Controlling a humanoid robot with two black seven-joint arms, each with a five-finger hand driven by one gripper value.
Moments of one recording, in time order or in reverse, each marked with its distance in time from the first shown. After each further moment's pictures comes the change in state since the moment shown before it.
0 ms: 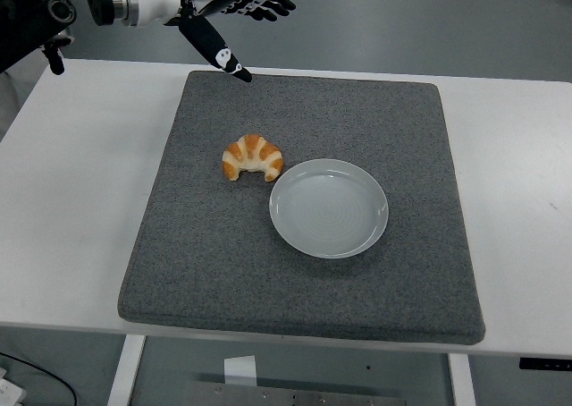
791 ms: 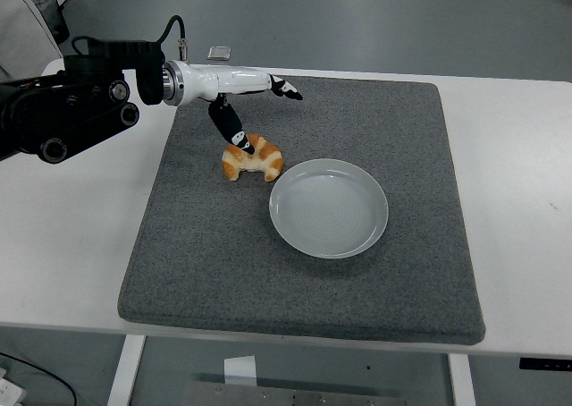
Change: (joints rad) left arm 0.101 -0.096 0.216 -0.037 0.254 0.267 -0.008; right arm 0.000 0.000 0.000 0.000 0.000 0.000 0.000
